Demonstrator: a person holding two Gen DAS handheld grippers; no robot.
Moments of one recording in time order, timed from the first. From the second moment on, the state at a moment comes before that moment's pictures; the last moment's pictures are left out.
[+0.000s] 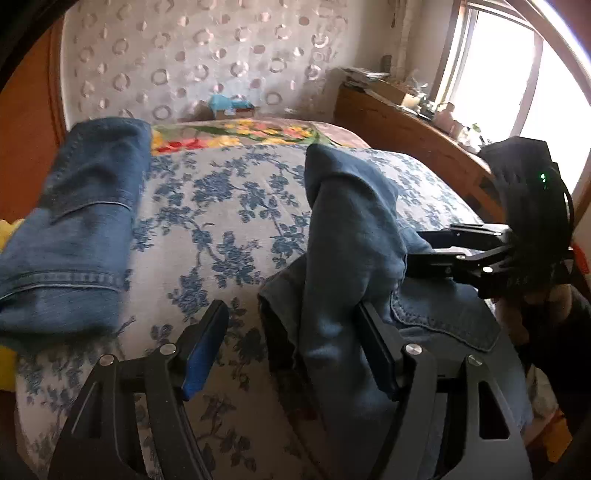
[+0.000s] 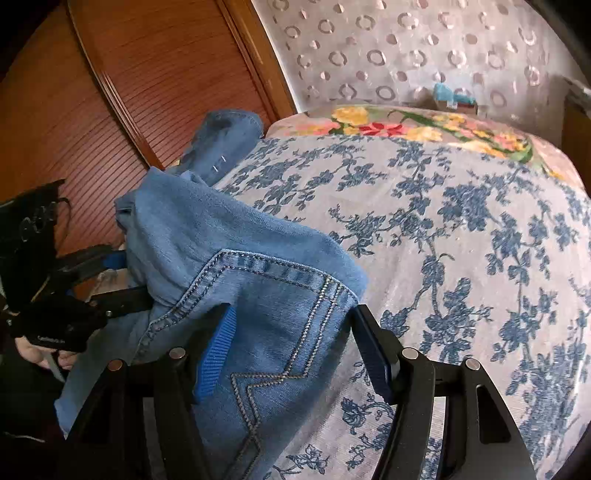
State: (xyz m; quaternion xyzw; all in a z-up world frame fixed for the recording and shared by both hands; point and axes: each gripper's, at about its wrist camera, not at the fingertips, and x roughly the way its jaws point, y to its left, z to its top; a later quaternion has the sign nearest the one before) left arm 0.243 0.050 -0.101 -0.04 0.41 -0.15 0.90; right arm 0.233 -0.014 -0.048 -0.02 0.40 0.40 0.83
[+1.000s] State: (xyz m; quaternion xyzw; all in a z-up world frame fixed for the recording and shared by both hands) left arm 0.249 0.028 -0.098 -0.02 0.41 -0.20 0.89; right arm 0.080 -0.063 -0.055 0.01 0.43 0.31 0.85
